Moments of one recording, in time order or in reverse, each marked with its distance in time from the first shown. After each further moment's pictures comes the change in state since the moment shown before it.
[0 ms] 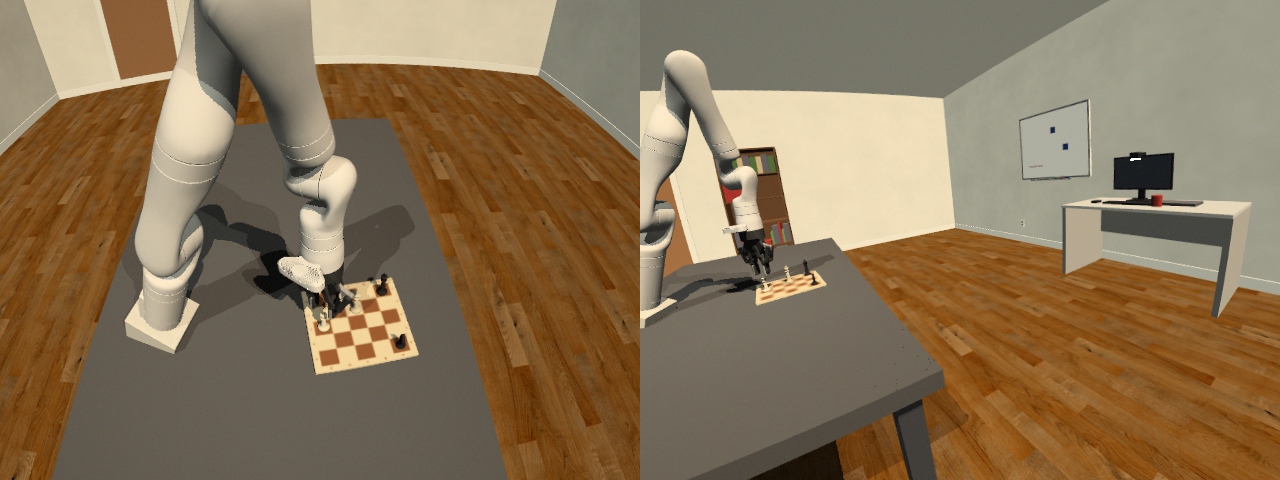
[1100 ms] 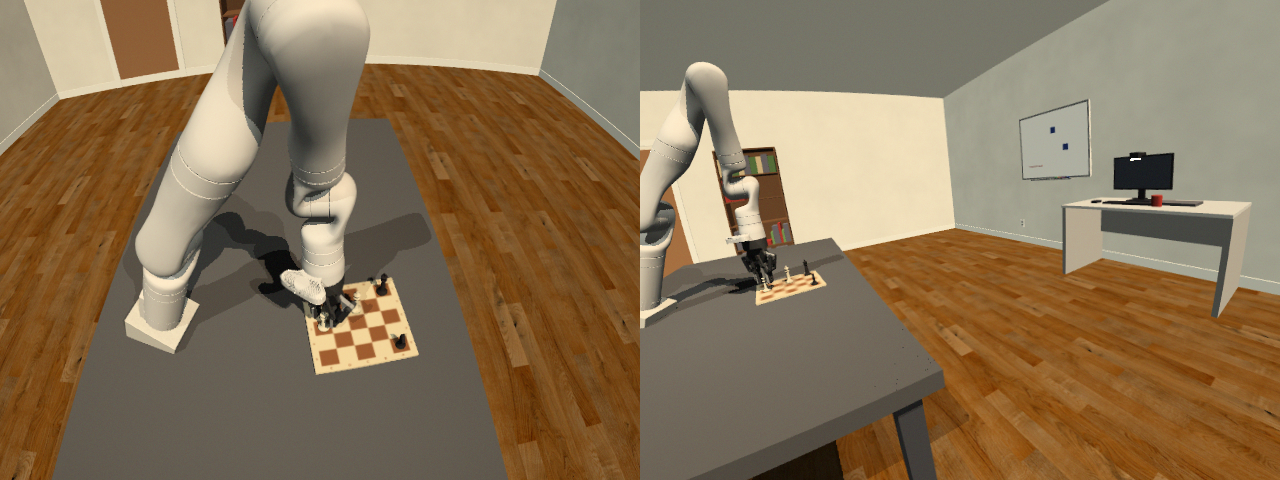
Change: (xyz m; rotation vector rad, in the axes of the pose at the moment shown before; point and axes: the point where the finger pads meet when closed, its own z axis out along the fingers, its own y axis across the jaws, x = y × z) arm 0.000 -0.003 0.032 0.008 -0.002 0.003
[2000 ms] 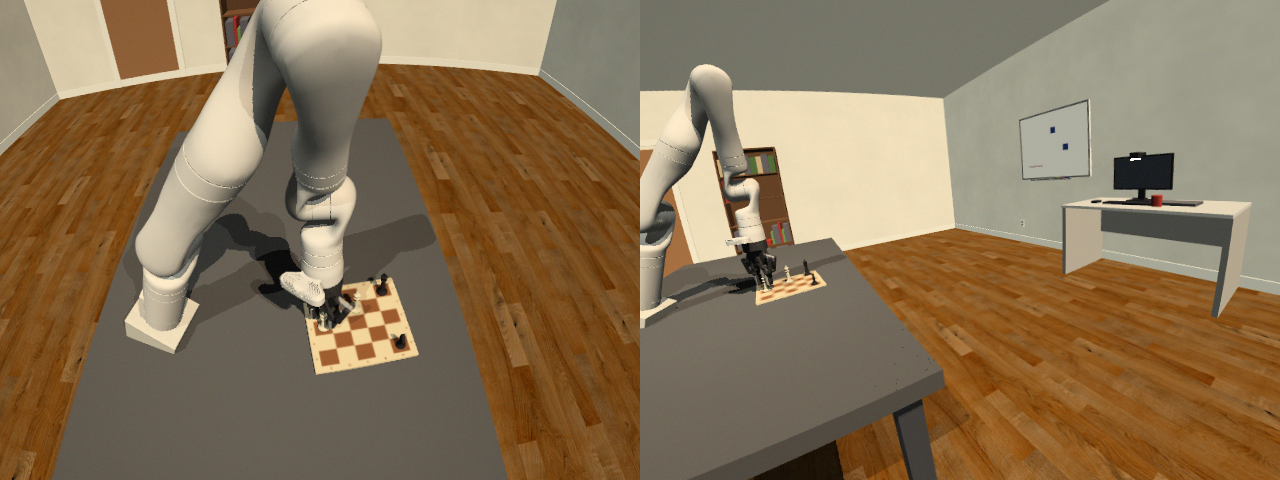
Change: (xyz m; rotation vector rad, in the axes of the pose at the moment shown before) arm 0.000 0.004 0.007 -0.010 0.002 -0.004
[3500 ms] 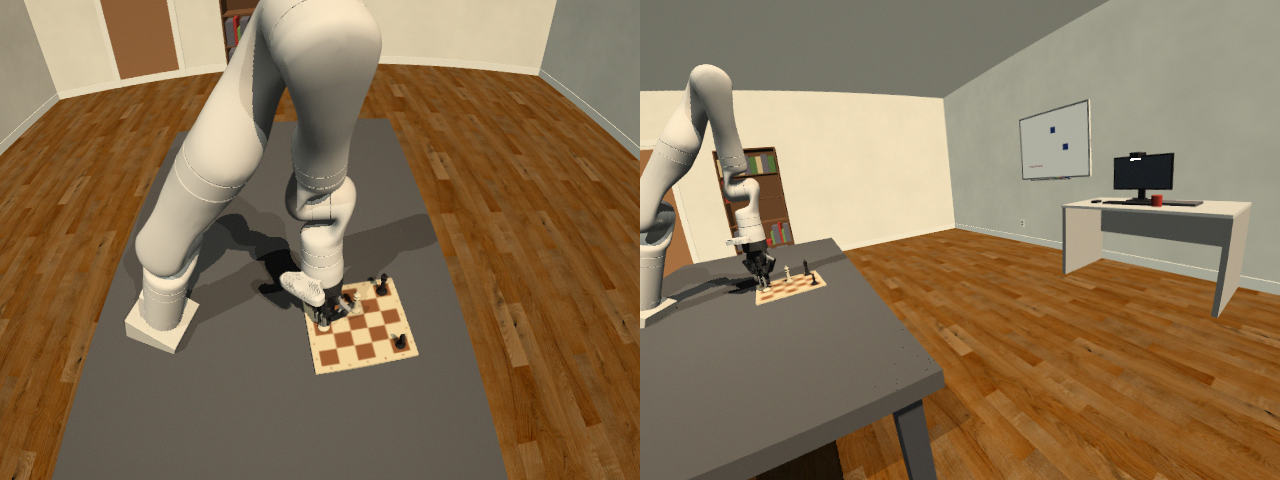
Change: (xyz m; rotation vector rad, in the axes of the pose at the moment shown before) arm 0.000 0.000 0.000 0.001 0.000 0.000
